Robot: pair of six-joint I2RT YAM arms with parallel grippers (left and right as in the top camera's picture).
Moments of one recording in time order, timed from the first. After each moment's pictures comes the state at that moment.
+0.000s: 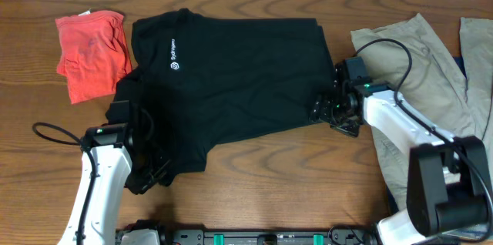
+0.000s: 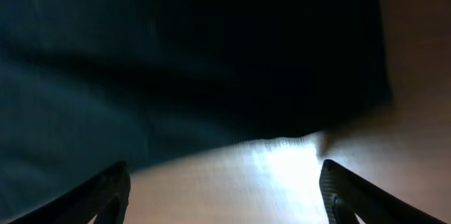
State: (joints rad) left arm 0.12 1.22 0.73 -1.15 0.10 -0.68; right arm 0.21 1.72 0.96 -0.63 -0.20 0.59
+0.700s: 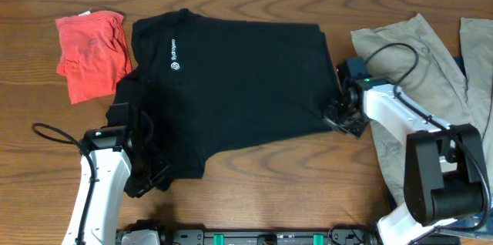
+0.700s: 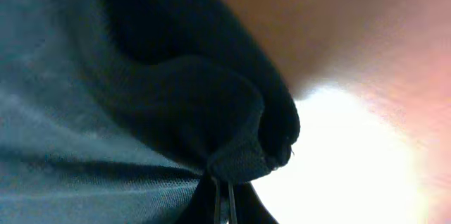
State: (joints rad) left arm 0.12 1.20 0.73 -1.19 0.10 -0.59; right arm 0.17 1.77 0.99 -0.77 -0.08 0.80
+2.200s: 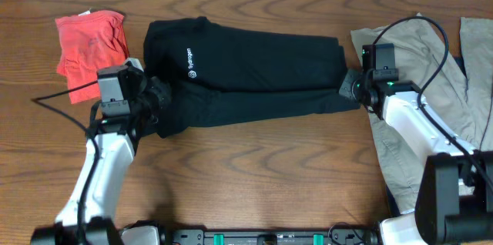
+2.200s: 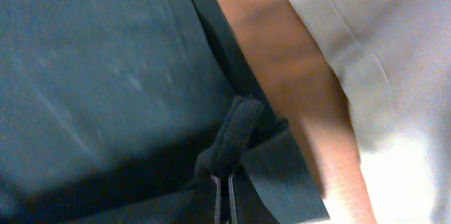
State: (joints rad) left arm 0.12 1.37 0.73 -0.18 0.36 -0.62; right arm 0.09 1.66 0.96 -0.32 0.00 0.49
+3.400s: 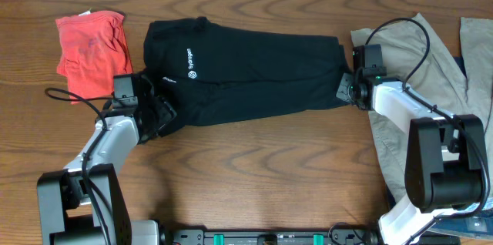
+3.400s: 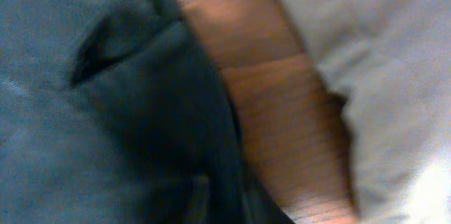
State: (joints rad) left arm 0.12 1.57 0.74 -0.39 0.10 -0.59; right arm 0.09 1.85 1.01 -0.35 0.09 0.43
